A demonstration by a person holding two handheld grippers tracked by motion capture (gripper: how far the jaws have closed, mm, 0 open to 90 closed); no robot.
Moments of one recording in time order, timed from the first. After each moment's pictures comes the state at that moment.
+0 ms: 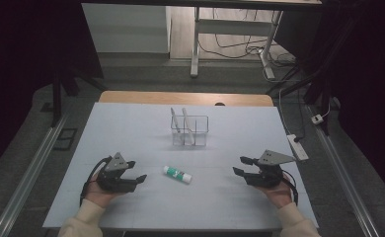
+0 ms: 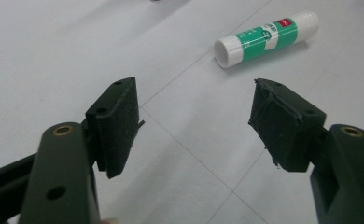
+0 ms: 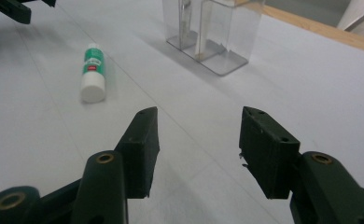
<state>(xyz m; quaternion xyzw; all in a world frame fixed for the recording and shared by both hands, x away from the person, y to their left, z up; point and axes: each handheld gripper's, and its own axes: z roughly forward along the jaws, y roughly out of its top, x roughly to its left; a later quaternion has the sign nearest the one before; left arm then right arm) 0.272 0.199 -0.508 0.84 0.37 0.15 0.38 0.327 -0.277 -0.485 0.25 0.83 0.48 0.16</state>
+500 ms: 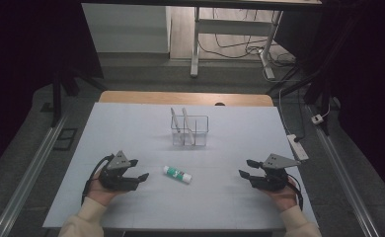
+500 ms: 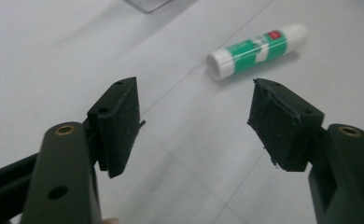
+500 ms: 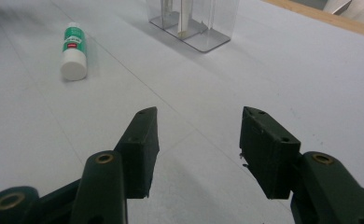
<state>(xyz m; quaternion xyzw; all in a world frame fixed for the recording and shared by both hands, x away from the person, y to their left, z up) 0.277 0.191 -0.499 0.84 0.35 0.15 0.39 0.323 -0.293 -0.494 0.27 0.83 0.46 0.17</state>
